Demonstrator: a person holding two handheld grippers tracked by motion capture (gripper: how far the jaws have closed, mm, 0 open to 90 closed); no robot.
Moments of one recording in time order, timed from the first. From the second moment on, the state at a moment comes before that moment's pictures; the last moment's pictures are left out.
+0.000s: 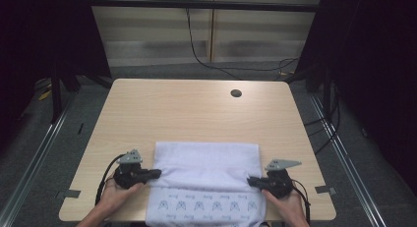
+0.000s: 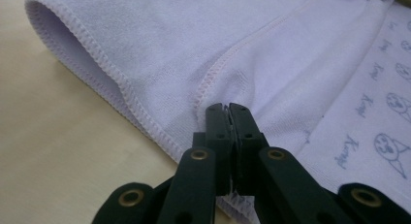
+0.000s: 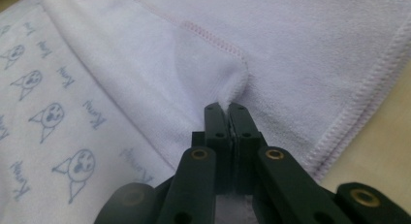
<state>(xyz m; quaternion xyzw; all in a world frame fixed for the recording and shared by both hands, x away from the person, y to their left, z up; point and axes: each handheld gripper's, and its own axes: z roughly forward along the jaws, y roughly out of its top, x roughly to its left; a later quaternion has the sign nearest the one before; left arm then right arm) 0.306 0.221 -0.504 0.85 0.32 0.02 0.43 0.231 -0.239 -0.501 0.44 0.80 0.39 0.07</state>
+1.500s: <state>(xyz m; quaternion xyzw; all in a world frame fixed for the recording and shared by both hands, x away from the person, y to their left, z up) 0.345 0.256 -0.392 0.74 0.32 0.08 0.59 0.308 -0.233 -0.380 0.40 0.73 0.52 0.18</state>
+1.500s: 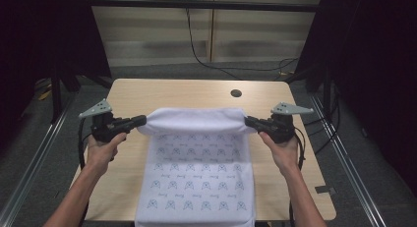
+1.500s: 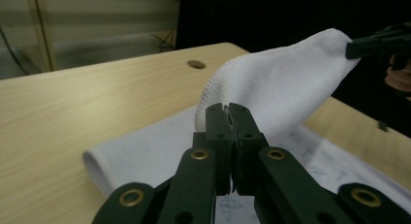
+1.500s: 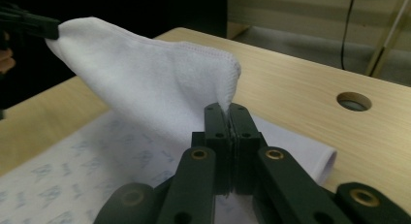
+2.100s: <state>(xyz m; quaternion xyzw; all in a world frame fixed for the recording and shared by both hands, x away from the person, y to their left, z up) 0.222 0.271 -0.466 0.79 0.31 0.00 0.53 0.175 -0.223 -0.440 0.37 0.80 0.47 0.11</state>
